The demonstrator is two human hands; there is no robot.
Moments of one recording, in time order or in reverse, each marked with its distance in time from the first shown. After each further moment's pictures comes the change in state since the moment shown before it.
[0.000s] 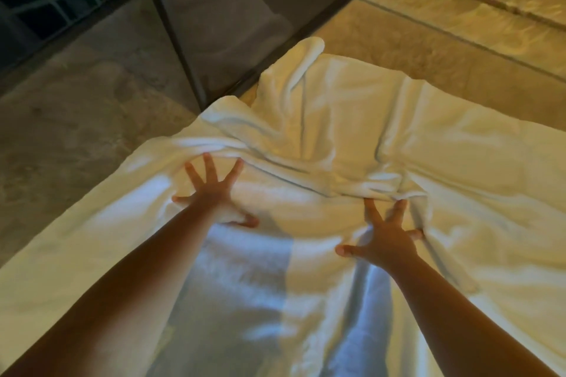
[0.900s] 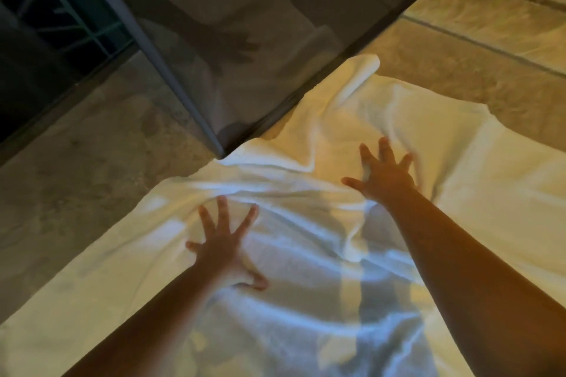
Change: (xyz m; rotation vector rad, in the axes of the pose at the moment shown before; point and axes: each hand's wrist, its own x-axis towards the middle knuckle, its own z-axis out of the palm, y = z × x) left_hand -0.001 0.008 -0.009 0.010 -0.004 -0.071; right_hand 0.174 -0.101 -0.101 -0.231 0.053 -0.312
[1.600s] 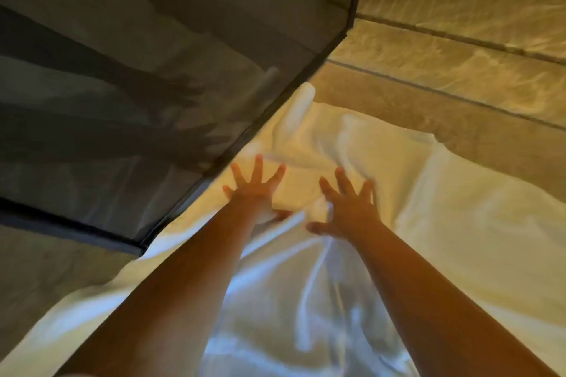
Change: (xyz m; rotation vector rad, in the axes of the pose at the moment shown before) left_hand 0.168 0.170 -0.115 0.134 0.150 0.276; right_hand 0.036 0.039 -0.032 -0.009 0.035 -0.043
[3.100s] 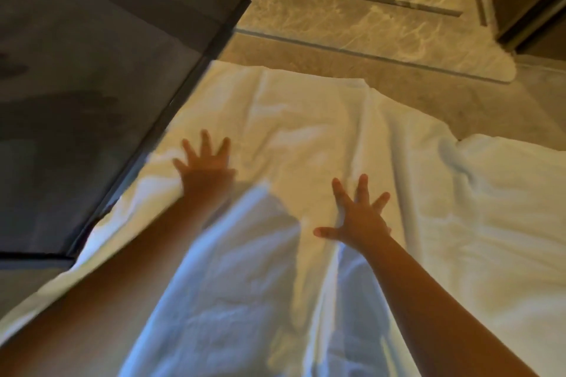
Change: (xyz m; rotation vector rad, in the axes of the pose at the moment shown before) left_hand -0.026 0.059 -0.012 0.094 0.215 0.048; right_hand -0.117 0.087 0.034 0.409 -0.035 0.437
